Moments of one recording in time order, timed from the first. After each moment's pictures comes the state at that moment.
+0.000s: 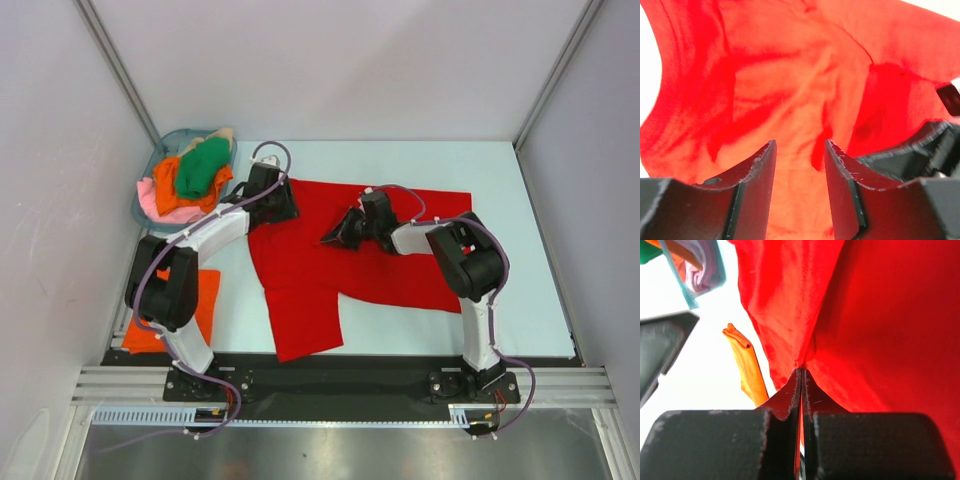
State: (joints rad) left arm -0.39 1.73 1.21 -0.25 -0.02 -0.52; right arm 0.53 2.08 1.15 0.33 -0.47 1.12
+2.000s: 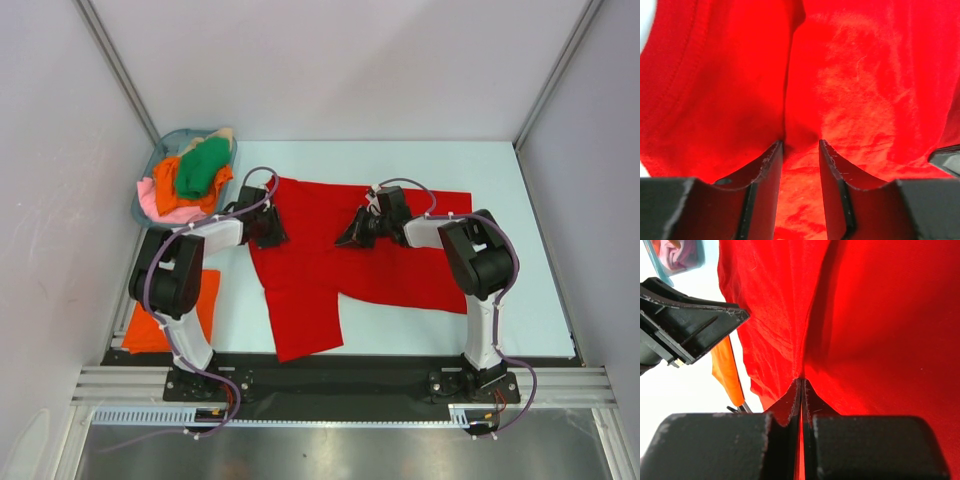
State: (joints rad) left arm -0.28 1.81 1.04 -0.17 0.14 -0.55; right arm 0.43 2.04 1.15 0.17 -0.61 0.86
